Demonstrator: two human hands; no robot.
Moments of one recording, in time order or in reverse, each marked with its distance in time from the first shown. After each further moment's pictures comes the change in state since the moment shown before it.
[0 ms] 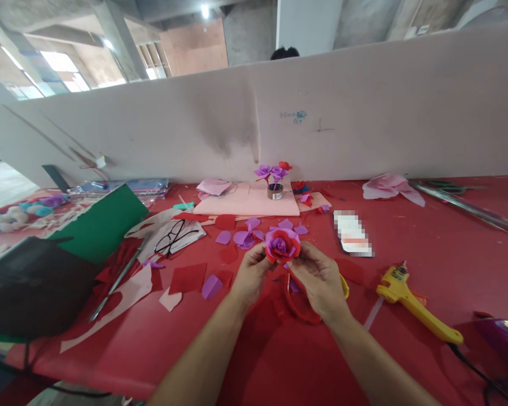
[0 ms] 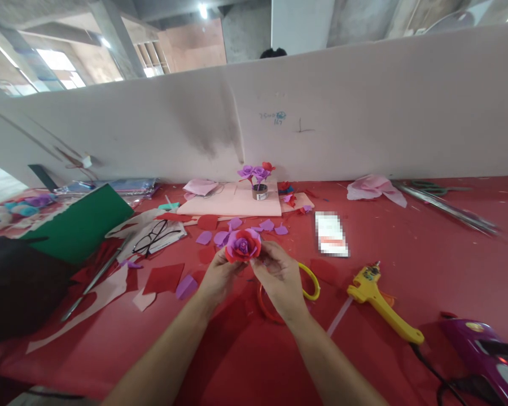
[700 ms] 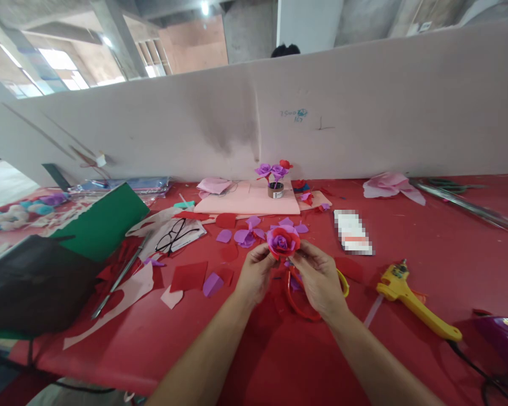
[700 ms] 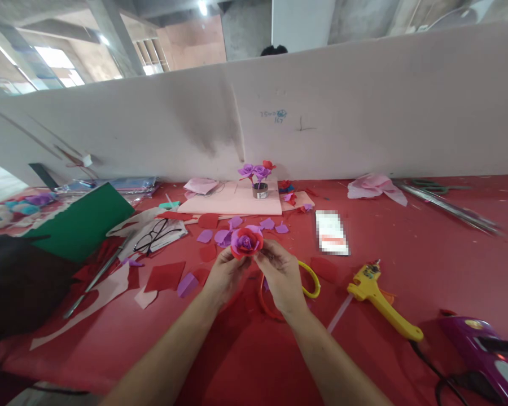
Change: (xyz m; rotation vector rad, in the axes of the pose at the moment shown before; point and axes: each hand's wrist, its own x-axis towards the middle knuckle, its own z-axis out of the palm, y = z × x) left_hand -0.001 -0.007 0.003 -0.156 0.036 -0.047; right_hand 0.003 0.008 0.002 0.112 0.067 0.093
